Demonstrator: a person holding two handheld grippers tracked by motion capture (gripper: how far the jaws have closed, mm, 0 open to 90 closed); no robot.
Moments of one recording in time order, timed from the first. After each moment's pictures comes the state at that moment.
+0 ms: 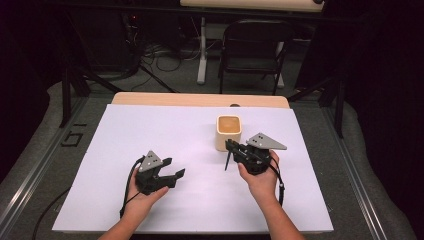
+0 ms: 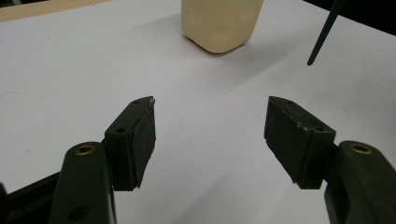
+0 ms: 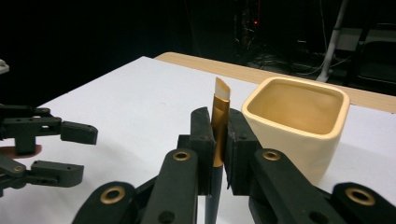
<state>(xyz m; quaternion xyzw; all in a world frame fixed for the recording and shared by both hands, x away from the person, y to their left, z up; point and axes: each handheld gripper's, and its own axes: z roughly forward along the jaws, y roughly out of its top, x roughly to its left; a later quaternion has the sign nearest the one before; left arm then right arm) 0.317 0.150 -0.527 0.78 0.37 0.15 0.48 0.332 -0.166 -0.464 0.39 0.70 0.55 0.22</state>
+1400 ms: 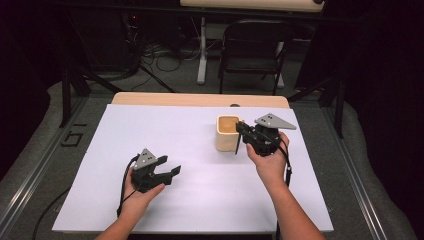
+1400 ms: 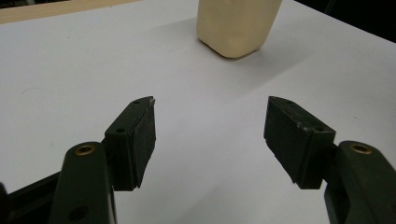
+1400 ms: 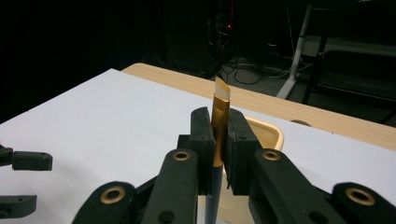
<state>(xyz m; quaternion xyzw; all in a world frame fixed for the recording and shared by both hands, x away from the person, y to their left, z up) 0.321 0.161 -0.526 0.77 0.39 0.16 0.48 0.359 -0.183 -0.422 0.42 0.70 0.52 0.26</state>
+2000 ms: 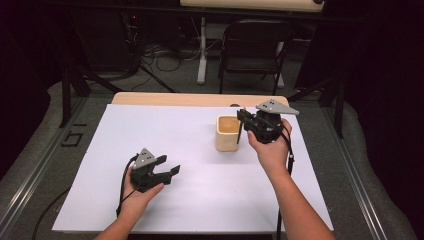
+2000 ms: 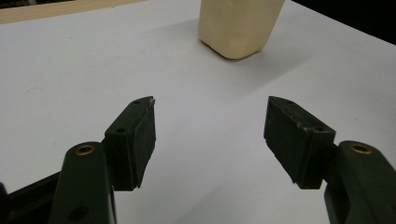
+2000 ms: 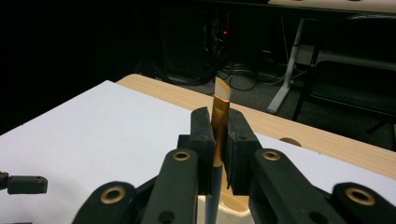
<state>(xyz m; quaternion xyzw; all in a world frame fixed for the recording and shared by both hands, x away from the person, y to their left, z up) 0.321 0.162 -0.526 0.77 0.39 0.16 0.48 0.372 -0.181 -0.389 0.42 0.70 0.51 0.27</state>
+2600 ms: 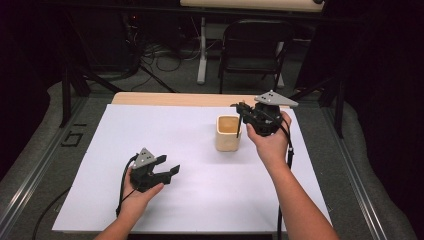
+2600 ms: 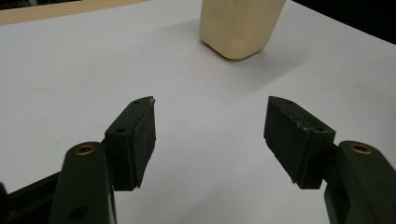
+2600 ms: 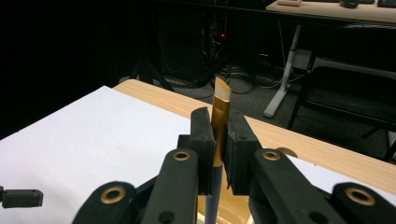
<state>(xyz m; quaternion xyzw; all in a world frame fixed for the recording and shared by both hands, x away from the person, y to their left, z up) 0.322 0.163 -0.525 0.77 0.39 0.16 0.48 0.382 -0.176 -0.373 0.41 0.70 0.51 0.28</state>
